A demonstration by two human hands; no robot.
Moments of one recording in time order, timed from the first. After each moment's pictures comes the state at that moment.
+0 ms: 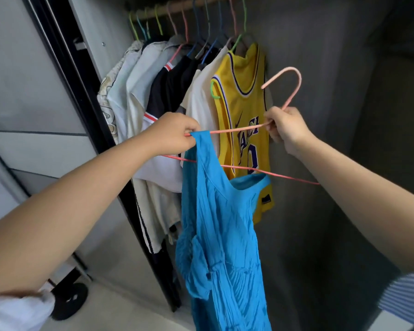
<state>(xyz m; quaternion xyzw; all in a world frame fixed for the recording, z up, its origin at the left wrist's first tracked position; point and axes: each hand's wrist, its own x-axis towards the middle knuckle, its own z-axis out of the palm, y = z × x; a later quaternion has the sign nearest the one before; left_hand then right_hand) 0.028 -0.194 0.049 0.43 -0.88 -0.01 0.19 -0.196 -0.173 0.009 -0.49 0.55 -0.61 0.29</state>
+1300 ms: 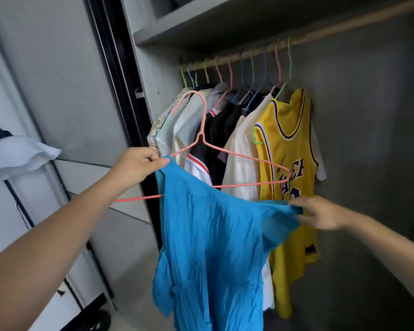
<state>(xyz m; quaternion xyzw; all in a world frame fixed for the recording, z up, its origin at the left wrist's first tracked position) 0.150 -0.252 0.064 0.53 -0.73 -0.11 0.42 -0.217 -0.222 -0.051 -0.82 0.55 -0.13 0.06</state>
